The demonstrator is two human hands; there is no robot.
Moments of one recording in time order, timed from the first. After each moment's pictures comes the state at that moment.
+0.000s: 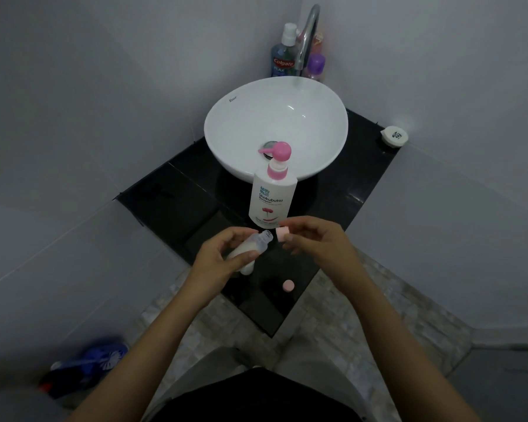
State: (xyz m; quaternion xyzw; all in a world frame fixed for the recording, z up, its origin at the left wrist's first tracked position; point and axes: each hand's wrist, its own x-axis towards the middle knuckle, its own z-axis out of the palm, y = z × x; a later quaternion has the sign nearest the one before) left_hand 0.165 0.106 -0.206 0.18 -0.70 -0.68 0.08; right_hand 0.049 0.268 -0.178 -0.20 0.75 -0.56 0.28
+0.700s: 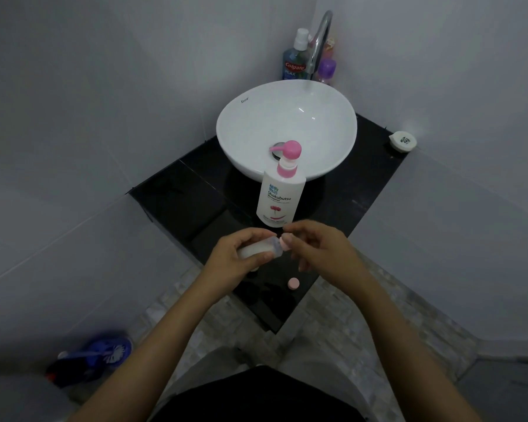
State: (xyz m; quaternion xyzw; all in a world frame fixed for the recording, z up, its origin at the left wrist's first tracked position) left_hand 0.172 0.114 -0.199 0.15 -0.74 -0.65 0.06; right_hand 0.065 0.268 -0.166 -0.27 0.82 -0.43 0.28
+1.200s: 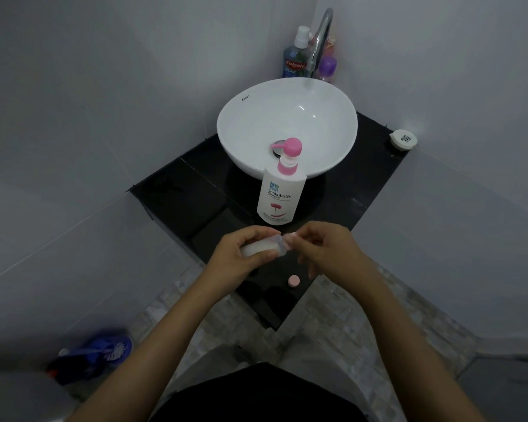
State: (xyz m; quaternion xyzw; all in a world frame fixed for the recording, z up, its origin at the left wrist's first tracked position) left_hand 0.172 0.117 -0.196 0.15 -0.74 -0.65 0.05; right_hand 0.069 0.272 -0.156 -0.24 0.83 -0.41 0.28
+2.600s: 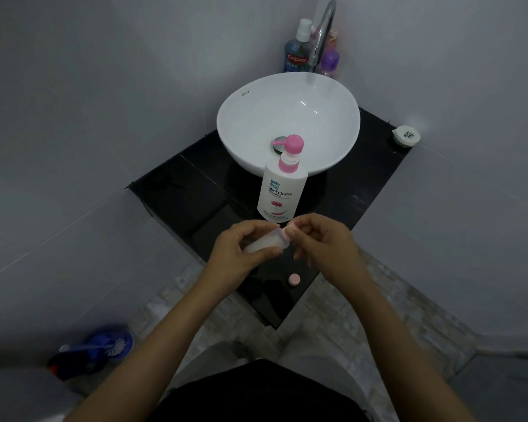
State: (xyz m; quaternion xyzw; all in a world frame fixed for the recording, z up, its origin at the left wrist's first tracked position) left_hand 0.167 0.118 -0.203 0.17 -0.77 -0.61 0.10; right_hand 0.072 0.262 -0.168 -0.21 0.81 -0.50 0.23
